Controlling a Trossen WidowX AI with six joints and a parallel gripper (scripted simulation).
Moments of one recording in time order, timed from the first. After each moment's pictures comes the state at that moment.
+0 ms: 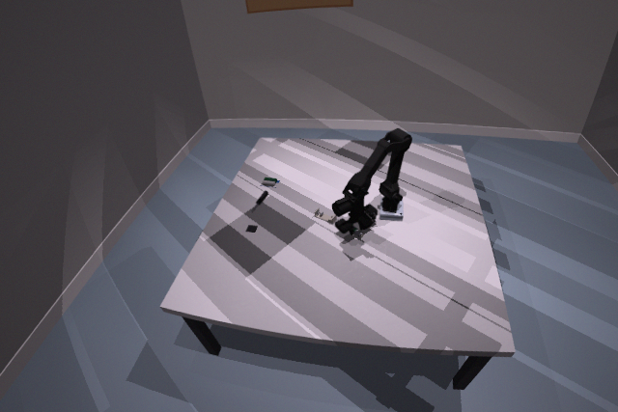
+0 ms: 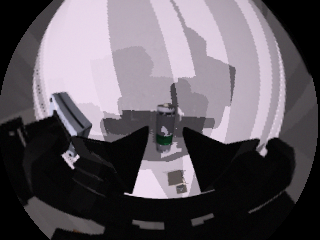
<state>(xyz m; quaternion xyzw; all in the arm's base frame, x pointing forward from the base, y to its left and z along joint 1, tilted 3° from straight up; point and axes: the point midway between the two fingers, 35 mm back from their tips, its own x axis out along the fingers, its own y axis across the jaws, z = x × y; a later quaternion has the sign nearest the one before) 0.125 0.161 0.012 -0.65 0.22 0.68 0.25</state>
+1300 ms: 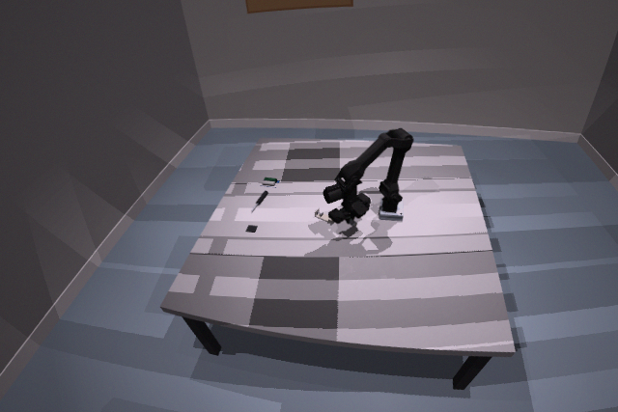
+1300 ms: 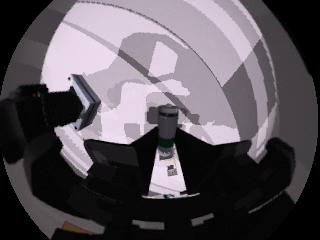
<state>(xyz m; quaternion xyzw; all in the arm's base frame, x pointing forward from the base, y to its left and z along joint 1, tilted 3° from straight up) 0.156 0.154 0.061 -0.66 0.19 0.69 0.23</state>
